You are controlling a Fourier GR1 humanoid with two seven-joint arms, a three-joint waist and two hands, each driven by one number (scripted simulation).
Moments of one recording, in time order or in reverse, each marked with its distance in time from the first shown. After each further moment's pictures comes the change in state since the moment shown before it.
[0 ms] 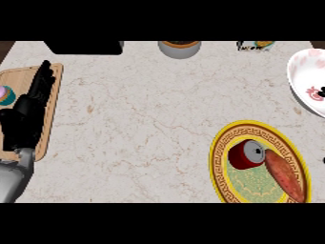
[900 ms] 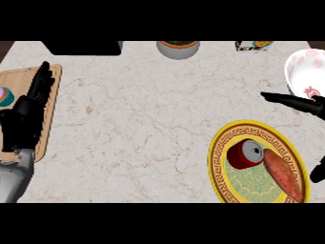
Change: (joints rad) left arm 0.013 -0.034 0.040 -0.003 -0.042 -0.036 0.009; right arm -0.128 -0.066 0.231 -0.301 0.368 0.078 0.240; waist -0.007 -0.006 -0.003
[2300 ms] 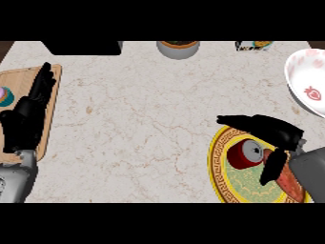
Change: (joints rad) left arm 0.018 -0.123 0.116 -0.025 -0.126 -0.121 0.024; right arm 0.012 0.348 0.047 0.084 0.524 0.032 0.133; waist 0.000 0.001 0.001
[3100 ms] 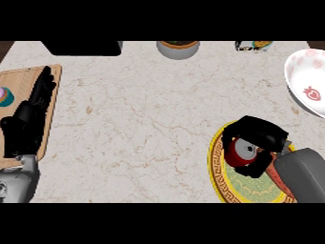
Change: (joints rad) left arm 0.032 -0.059 0.039 -0.034 -0.063 -0.042 0.000; right arm -0.005 0.100 -0.023 0.101 0.205 -0.134 -0.221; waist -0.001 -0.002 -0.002
